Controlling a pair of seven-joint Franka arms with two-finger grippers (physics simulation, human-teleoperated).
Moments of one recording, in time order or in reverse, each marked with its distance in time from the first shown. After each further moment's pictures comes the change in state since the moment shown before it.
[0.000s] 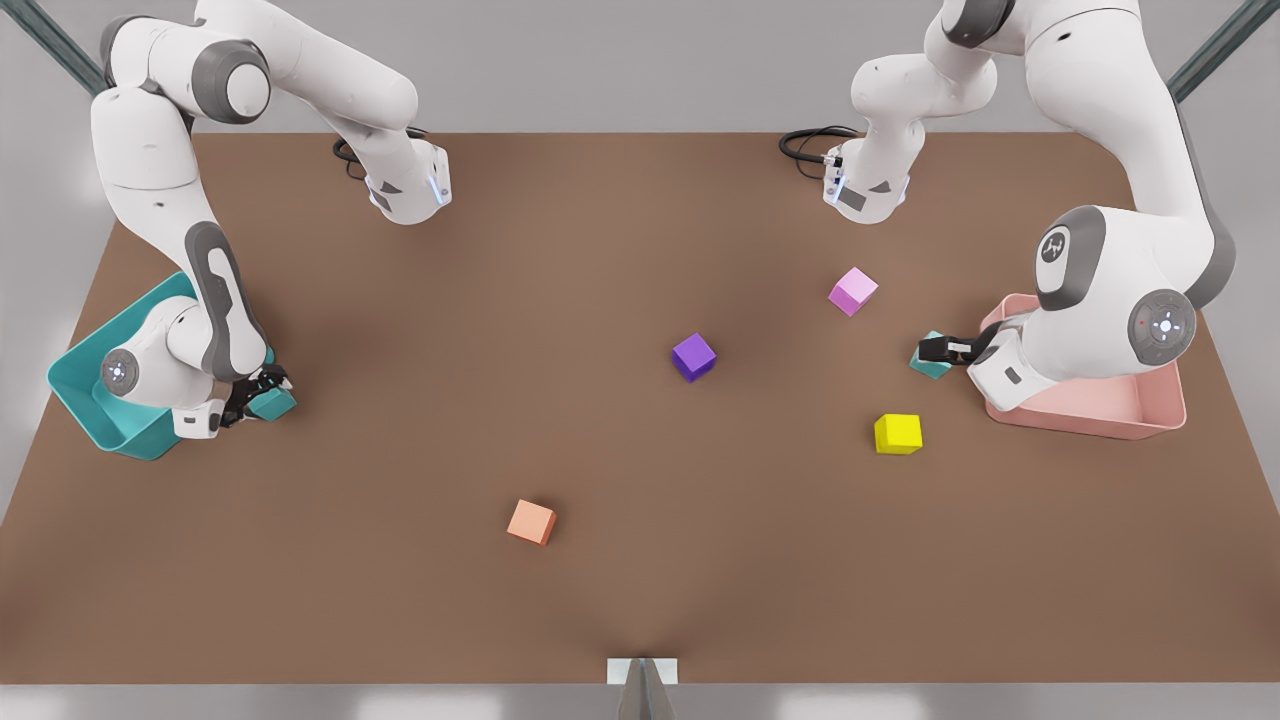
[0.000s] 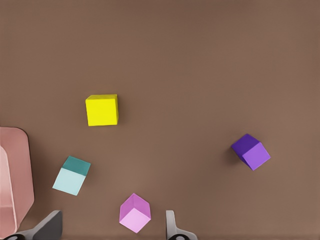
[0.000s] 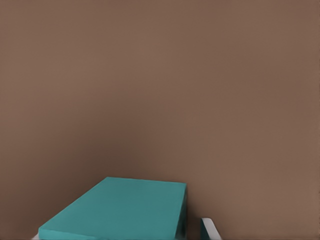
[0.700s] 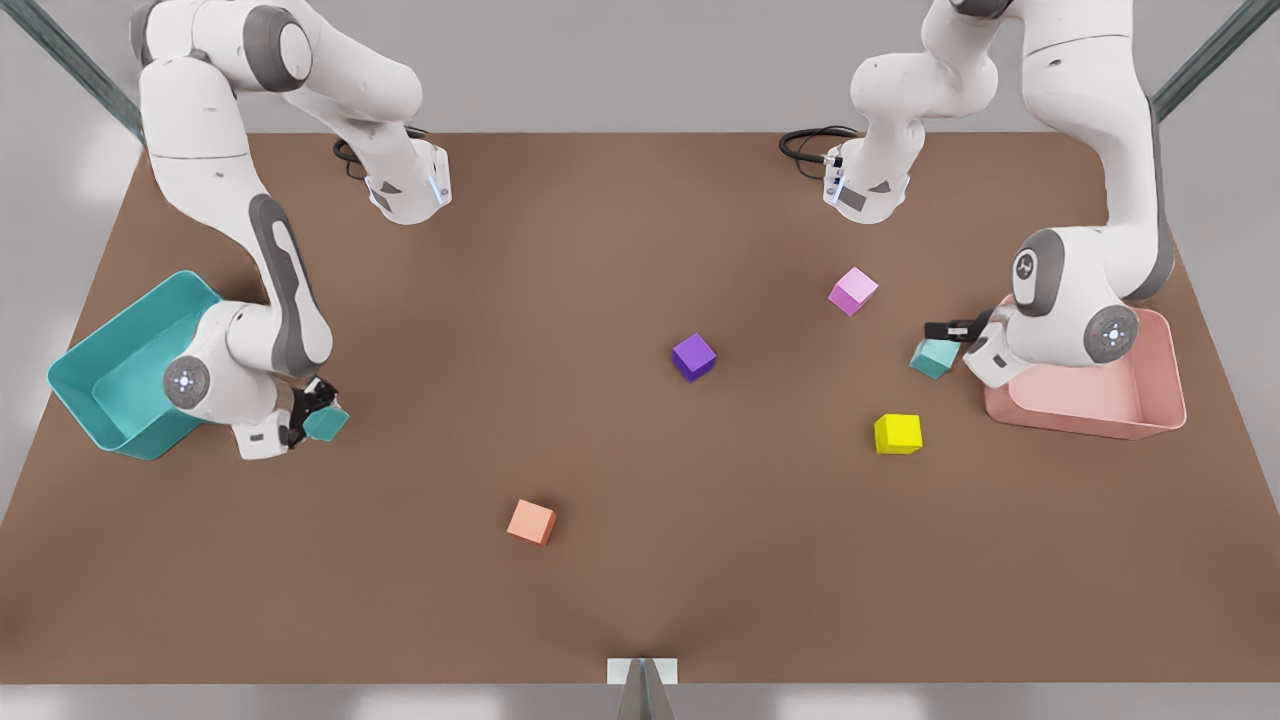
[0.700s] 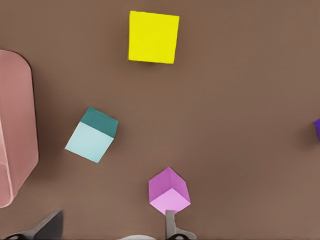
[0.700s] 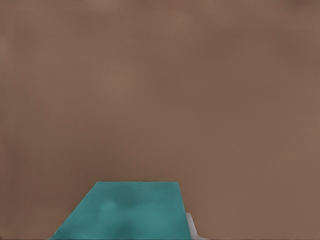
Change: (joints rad) left arm -0.050 -0.168 0.223 -0.632 0.045 0.296 0.087; right arm 0.329 -0.121 0.033 0.045 0.039 -0.068 0.032
